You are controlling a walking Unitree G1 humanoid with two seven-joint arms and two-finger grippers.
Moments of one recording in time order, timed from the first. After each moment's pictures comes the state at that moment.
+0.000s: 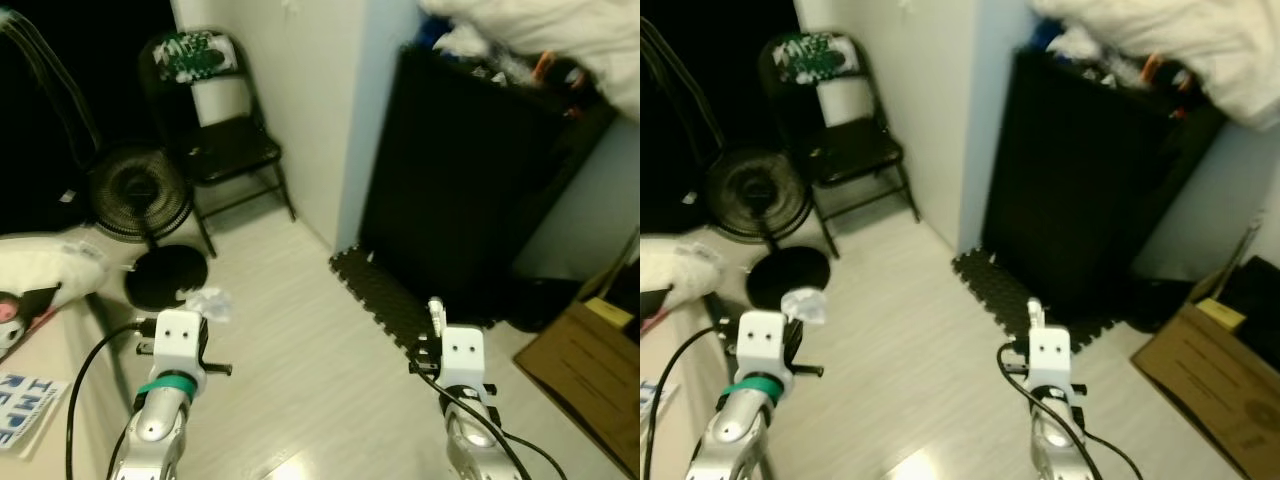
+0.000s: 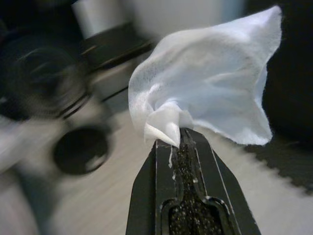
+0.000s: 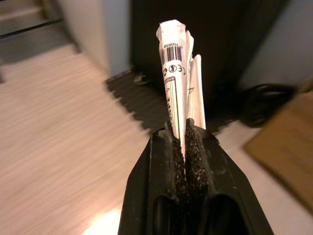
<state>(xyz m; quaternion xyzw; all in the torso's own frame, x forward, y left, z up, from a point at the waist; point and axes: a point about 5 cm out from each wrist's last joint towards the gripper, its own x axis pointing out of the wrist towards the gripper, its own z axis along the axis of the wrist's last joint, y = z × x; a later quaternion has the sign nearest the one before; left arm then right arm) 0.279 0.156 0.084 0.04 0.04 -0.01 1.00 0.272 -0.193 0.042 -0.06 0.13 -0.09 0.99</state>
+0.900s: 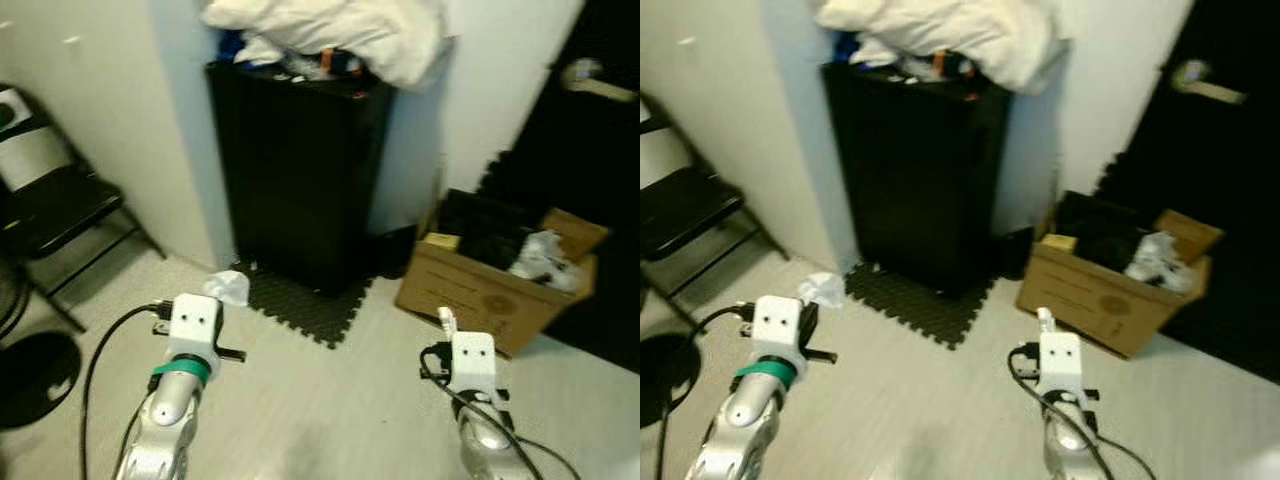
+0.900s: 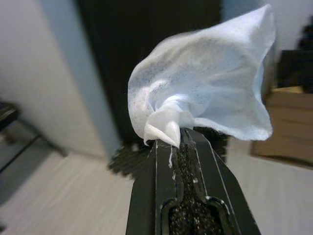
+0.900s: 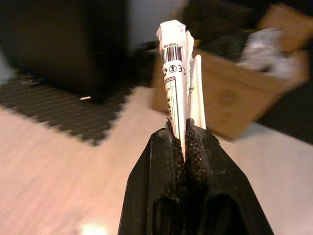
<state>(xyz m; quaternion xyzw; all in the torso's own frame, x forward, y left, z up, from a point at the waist) 0.283 0.154 0.093 0.05 0.02 -0.02 1.00 0.271 -0.197 0.044 -0.07 0.14 -0.09 0.98</state>
